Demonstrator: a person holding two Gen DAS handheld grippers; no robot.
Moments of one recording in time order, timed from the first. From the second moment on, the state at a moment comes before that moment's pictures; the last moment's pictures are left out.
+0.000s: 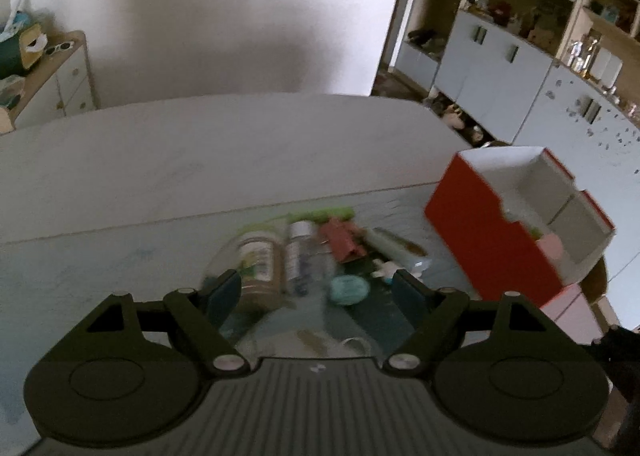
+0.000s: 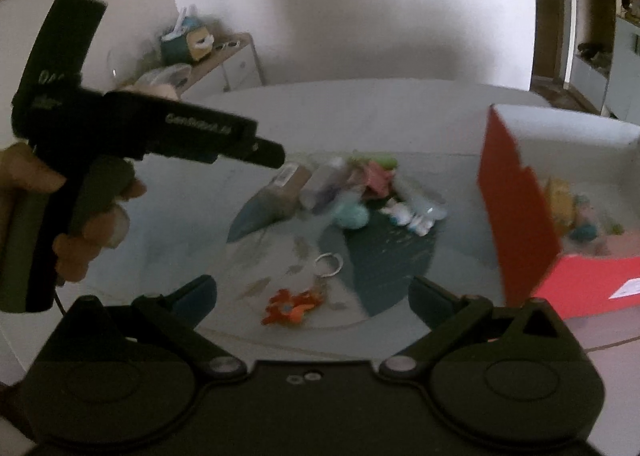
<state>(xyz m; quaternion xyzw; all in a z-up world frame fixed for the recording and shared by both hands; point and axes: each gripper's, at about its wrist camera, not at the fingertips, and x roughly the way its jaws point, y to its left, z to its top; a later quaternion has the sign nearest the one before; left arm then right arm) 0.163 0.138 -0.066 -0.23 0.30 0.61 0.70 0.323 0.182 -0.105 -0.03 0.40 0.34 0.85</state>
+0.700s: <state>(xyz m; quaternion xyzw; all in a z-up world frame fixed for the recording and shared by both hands) 0.113 0.203 -0.121 -0.27 0.32 0.64 0.64 0.323 0.241 -0.156 -0.10 0.44 0.34 0.83</state>
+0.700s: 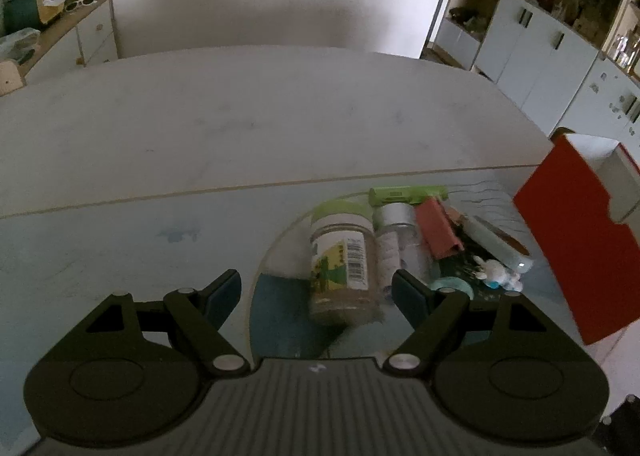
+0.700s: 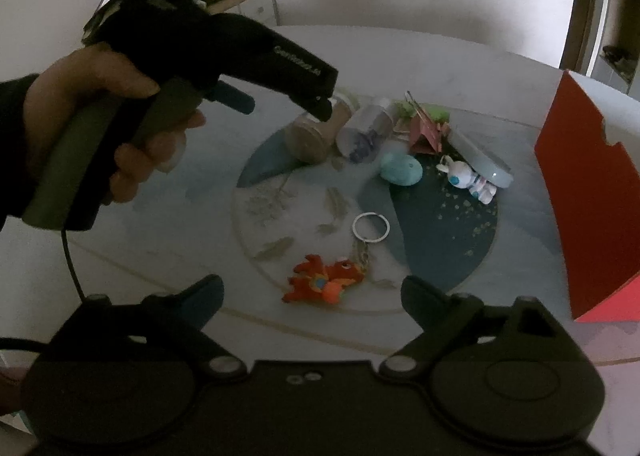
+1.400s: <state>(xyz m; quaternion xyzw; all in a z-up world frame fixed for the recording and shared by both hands) 0.109 0.234 -0.141 -0.28 0.34 0.64 0.63 0.338 0.257 -0.180 -0.11 0.45 0.34 0.82</state>
